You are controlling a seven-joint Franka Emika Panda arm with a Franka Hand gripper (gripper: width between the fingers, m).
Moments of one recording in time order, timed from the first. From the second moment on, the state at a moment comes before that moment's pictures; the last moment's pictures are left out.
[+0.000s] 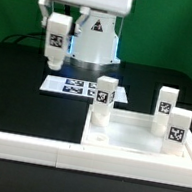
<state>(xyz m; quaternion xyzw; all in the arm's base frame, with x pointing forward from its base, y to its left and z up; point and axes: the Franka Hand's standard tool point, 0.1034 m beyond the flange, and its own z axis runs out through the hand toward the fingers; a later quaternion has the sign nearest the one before) 0.548 -0.060 0.158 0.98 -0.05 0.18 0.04</state>
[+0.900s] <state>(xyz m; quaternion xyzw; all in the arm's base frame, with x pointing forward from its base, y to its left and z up) 0.595 -0.009 0.158 0.95 -0.06 0.29 0.04</state>
